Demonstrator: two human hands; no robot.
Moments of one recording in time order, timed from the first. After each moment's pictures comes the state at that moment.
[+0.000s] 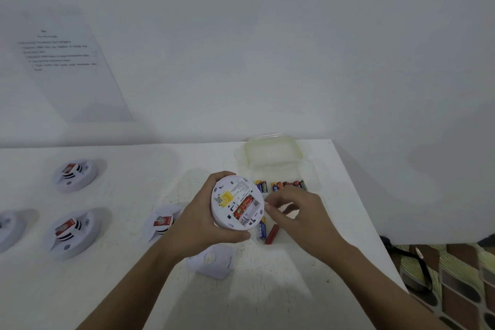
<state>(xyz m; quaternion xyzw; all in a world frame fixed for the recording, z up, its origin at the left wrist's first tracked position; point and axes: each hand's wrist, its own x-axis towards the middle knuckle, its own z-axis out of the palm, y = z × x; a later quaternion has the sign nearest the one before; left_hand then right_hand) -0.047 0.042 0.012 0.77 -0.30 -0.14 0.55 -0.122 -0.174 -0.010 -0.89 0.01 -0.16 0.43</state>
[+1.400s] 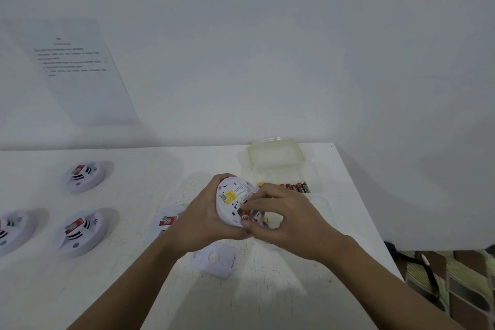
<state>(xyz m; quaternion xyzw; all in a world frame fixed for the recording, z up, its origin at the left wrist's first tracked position) -0.043 0.045 0.020 0.79 -0.31 -0.15 0.51 -0.122 -0.151 0.018 -0.90 -0.18 -0.18 0.35</state>
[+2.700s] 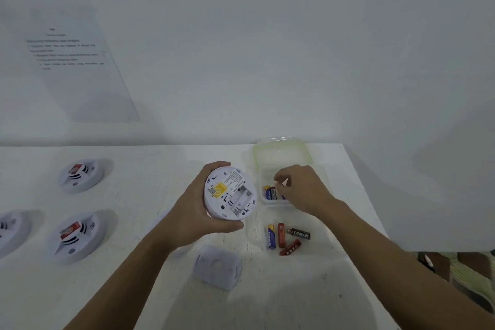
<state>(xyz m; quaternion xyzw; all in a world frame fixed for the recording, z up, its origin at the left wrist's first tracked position) -0.016 0.057 0.021 0.78 -0.29 -0.12 0.54 -0.033 -0.201 -0.007 -0.95 0.07 -0.05 0.29</state>
